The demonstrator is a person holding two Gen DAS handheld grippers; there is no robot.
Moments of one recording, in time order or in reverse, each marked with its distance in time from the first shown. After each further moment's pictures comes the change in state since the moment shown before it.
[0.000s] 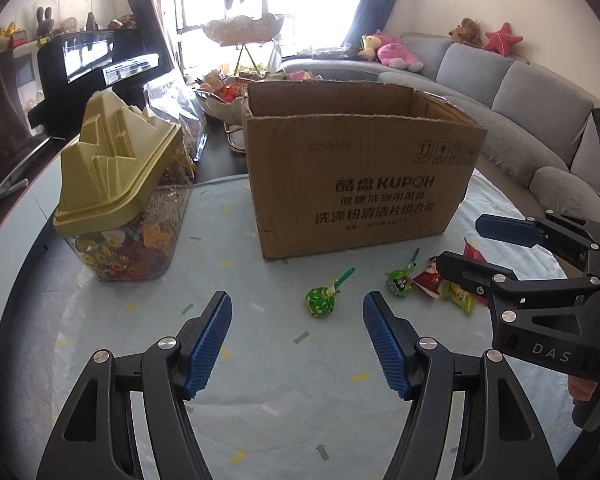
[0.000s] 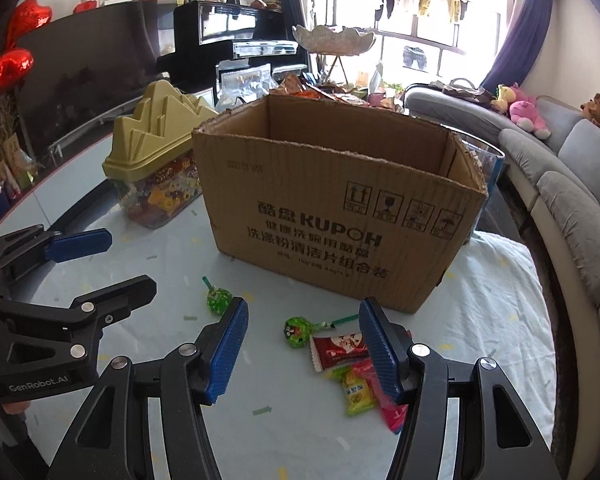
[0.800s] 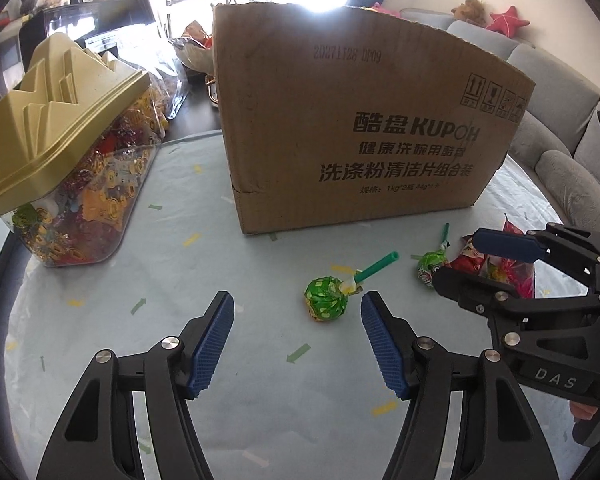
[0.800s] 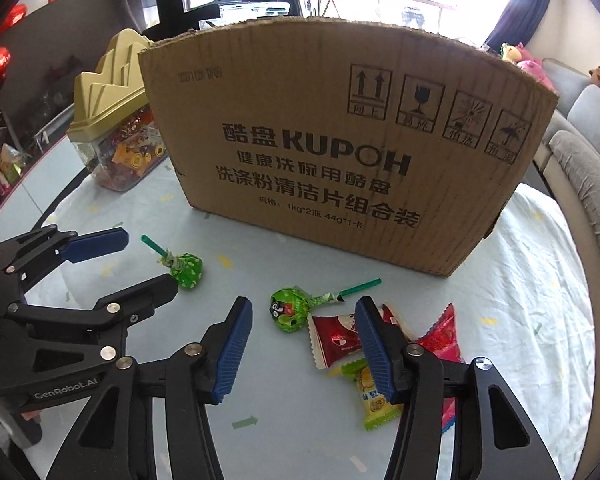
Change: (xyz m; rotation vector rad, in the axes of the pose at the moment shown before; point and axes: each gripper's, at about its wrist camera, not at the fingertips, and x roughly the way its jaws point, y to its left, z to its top) left arm 0.077 0.004 -0.002 -0.013 0.104 -0.044; right arm 0.063 -0.008 -0.016 0.055 0.143 0.028
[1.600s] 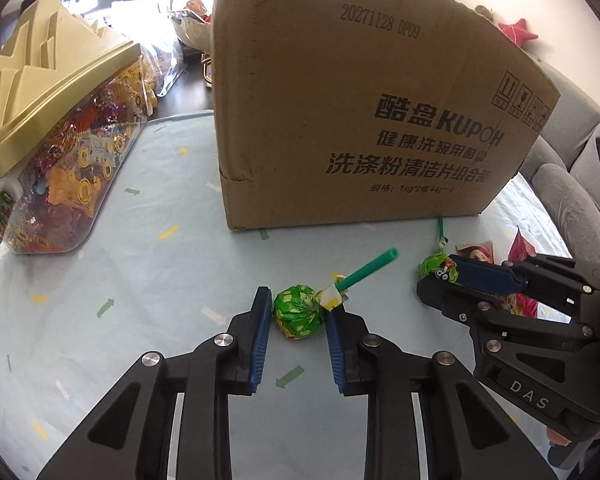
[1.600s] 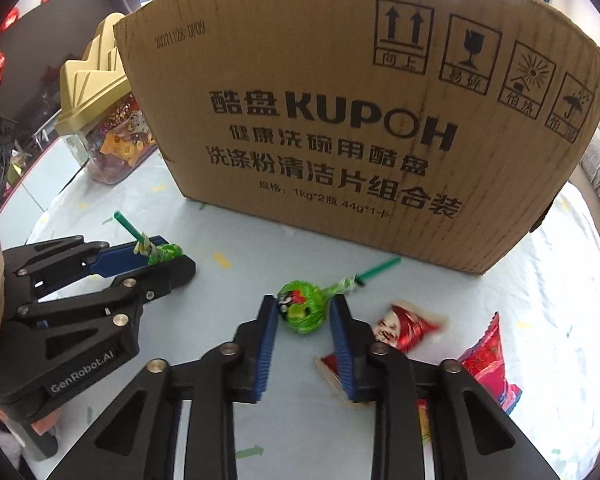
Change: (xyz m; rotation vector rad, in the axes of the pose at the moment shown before) left arm 0.033 0.010 0.006 -0.066 0.030 -0.056; right arm 0.033 0.001 0.003 0.019 0.045 0.029
